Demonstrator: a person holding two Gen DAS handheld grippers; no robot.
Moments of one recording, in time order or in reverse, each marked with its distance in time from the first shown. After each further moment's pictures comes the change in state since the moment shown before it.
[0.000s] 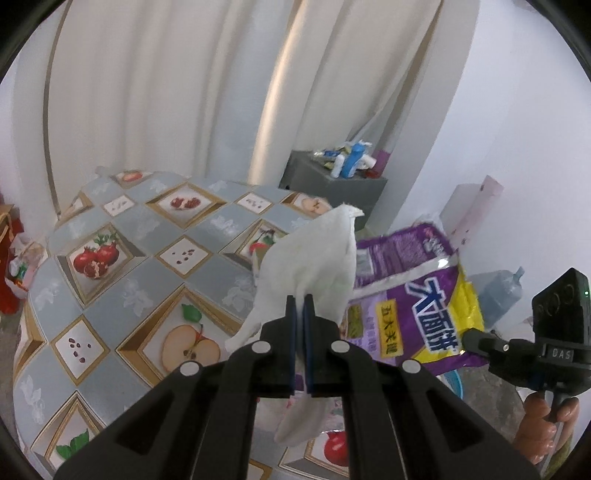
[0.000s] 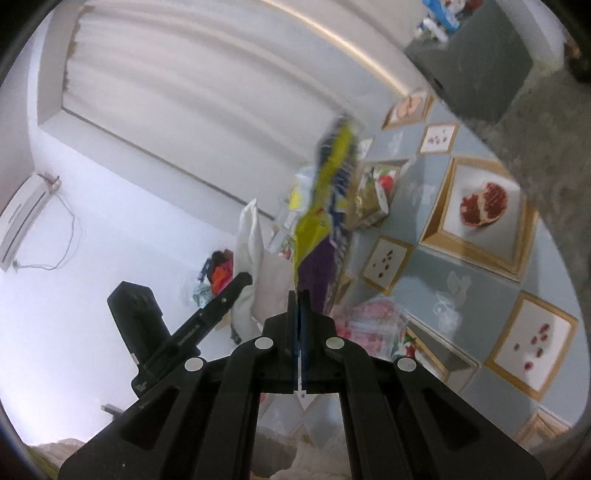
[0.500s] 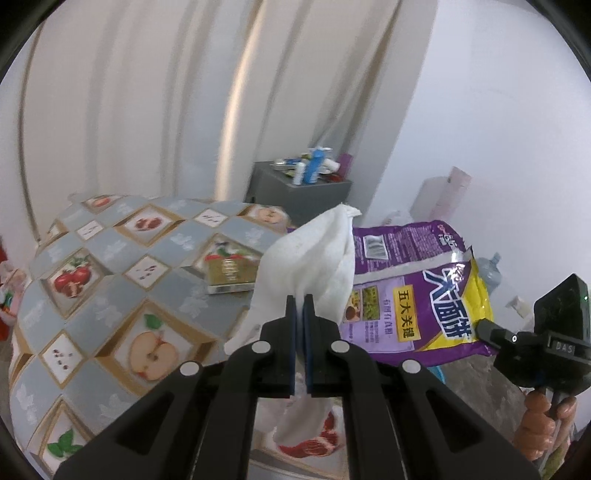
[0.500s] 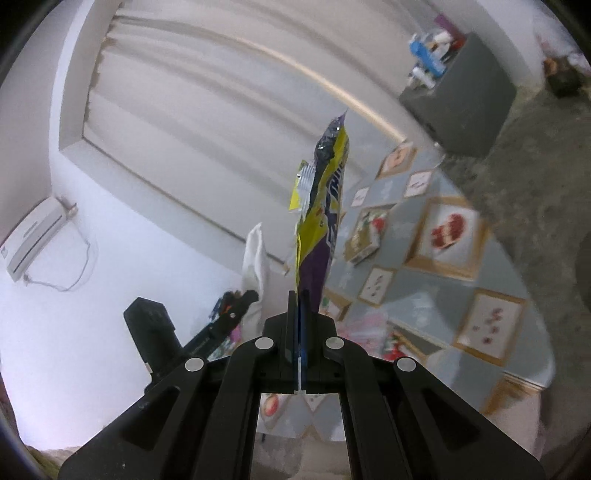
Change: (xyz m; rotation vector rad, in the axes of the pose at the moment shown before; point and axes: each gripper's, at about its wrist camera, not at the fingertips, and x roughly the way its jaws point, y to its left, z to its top) left arm -0.020 -0.058 -0.002 0.088 -0.020 -0.100; right arm -0.079 -0.020 -0.016 0.026 -0.193 0.006
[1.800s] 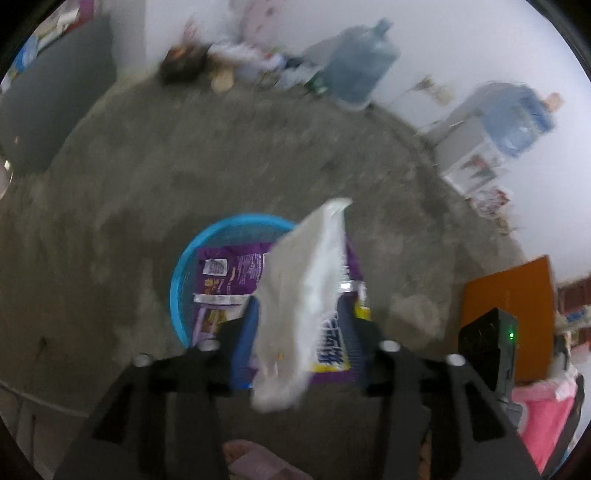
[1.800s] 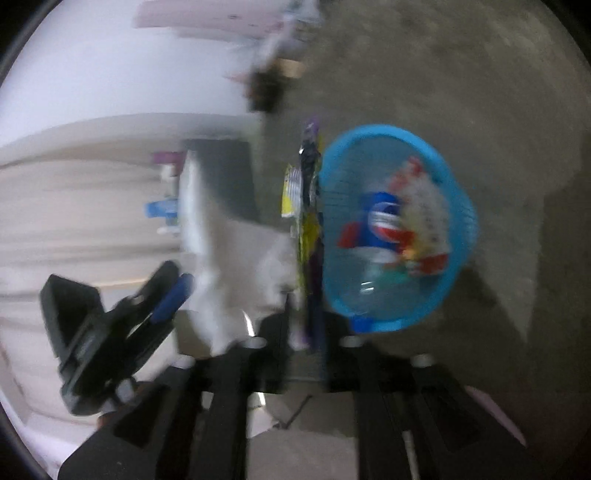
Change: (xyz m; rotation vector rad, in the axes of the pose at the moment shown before) left arm 0.387 -0.400 -0.146 0.447 0.794 -0.390; right arm -0.181 -0.384 -0.066 0.837 -0.374 -0.402
